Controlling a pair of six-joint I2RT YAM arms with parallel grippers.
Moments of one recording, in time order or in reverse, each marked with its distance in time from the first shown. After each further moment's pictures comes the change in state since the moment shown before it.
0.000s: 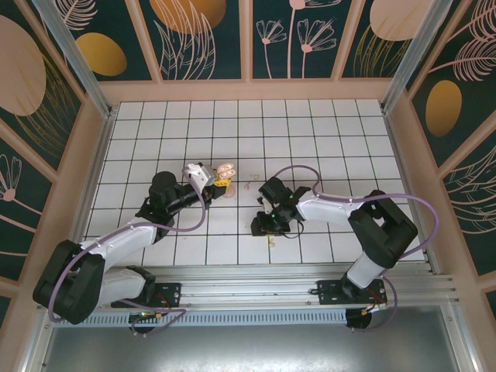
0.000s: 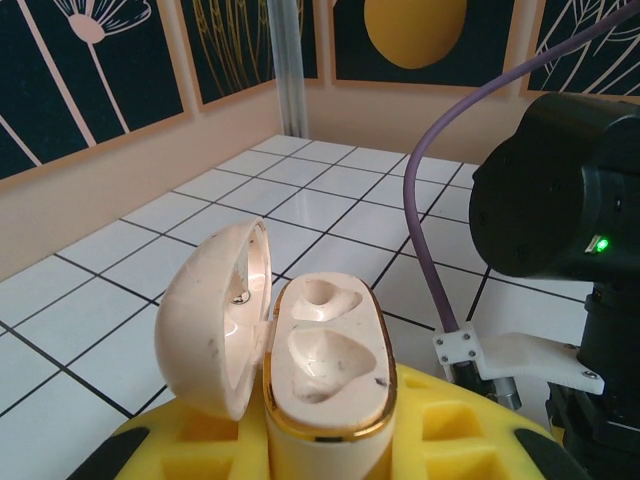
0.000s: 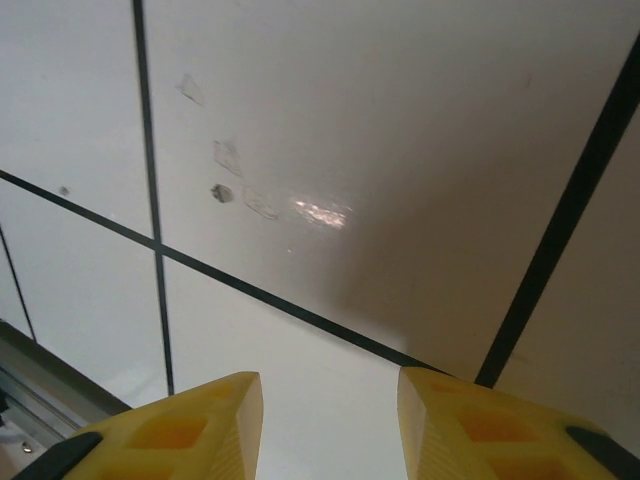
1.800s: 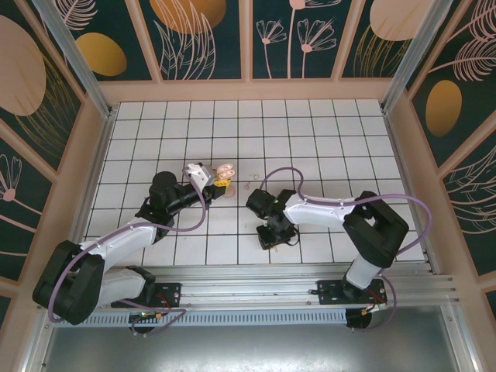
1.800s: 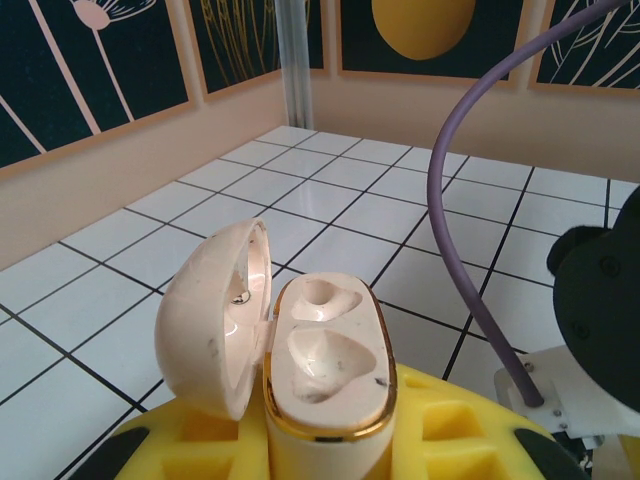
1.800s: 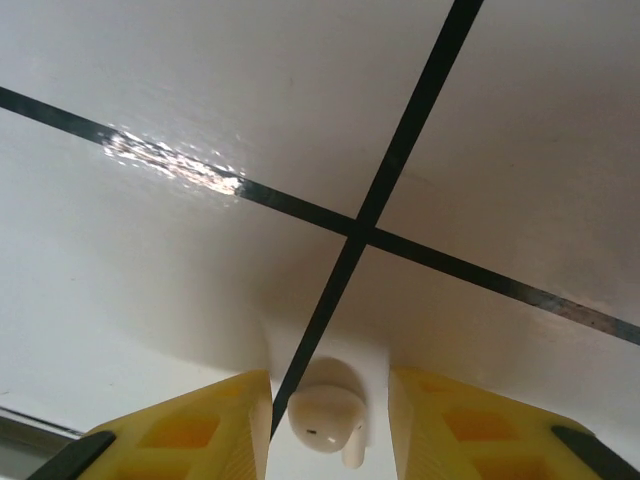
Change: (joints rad) left arm 0.000 -0.003 0.000 -0.019 -0.015 0.000; right arm 0.153 0.049 0.113 -0.339 0.275 -0.110
